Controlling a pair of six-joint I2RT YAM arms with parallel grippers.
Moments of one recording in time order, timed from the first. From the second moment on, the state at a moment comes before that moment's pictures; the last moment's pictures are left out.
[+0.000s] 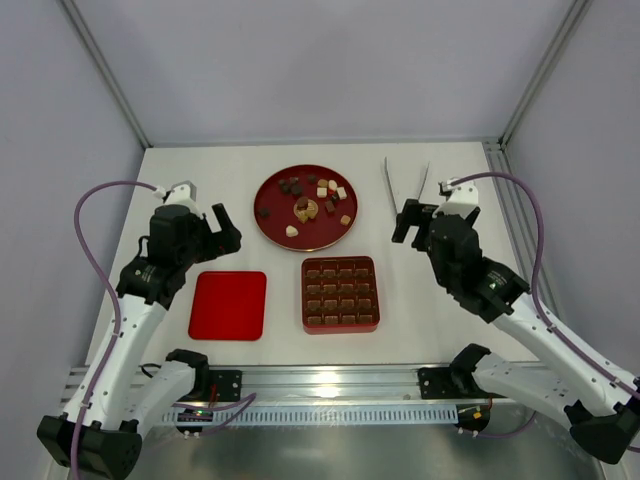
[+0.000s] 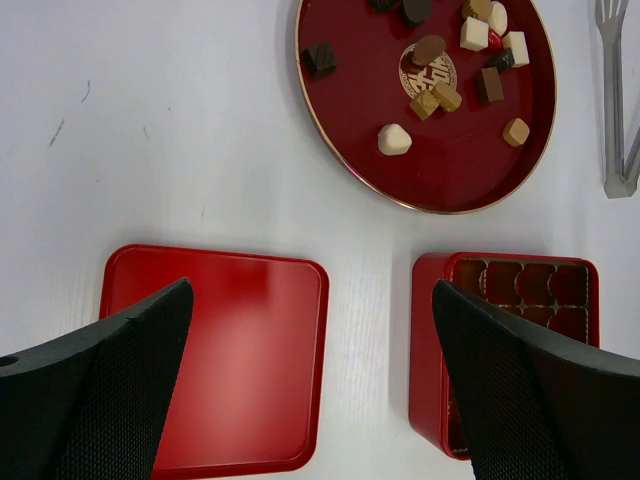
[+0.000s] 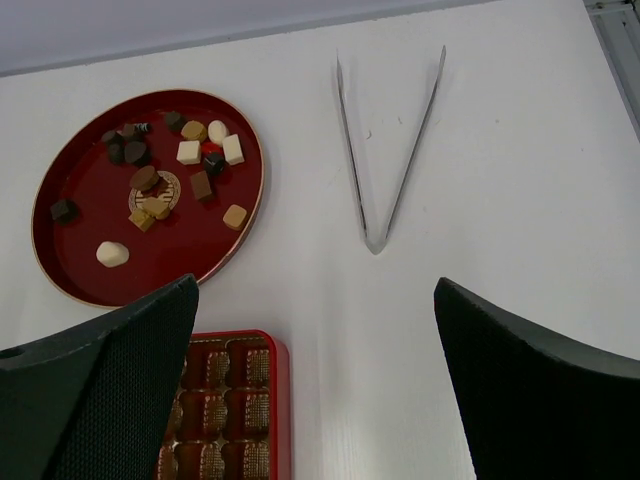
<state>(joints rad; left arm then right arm) -0.23 0.87 0.94 -0.65 -0.06 -0.42 0.70 0.85 0.91 -0.40 0.65 0.39</state>
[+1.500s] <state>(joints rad) -0.23 0.89 0.94 -0.65 0.01 -0.42 0.15 2.11 1.69 -0.58 0.09 0.21</state>
